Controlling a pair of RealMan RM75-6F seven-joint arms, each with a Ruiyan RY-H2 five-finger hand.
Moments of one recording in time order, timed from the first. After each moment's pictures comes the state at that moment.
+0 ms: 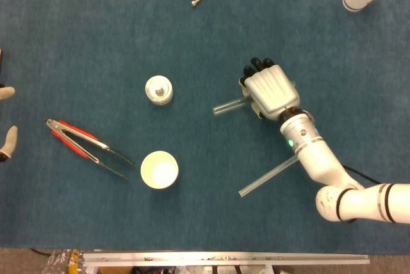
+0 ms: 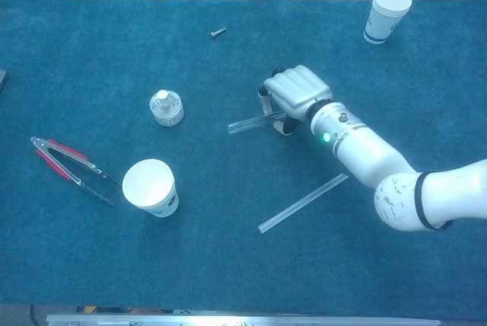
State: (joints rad) left arm -0.13 -0.94 0.01 -1.77 1.60 1.44 -0.07; right arm 0.83 -1.85 0.14 -1.35 -0.89 1.00 -0.78
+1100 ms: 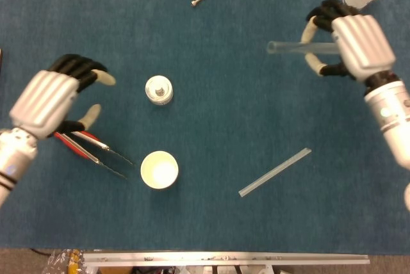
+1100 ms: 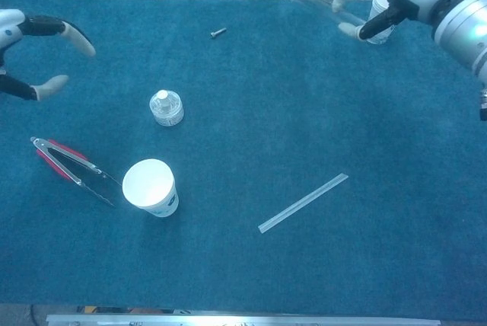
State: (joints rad) left arm -0.46 -1.00 -0.09 -1.87 1.49 1.03 -0.08; right arm 0.66 -1.28 0.30 -1.86 -0.93 1.05 -0.36
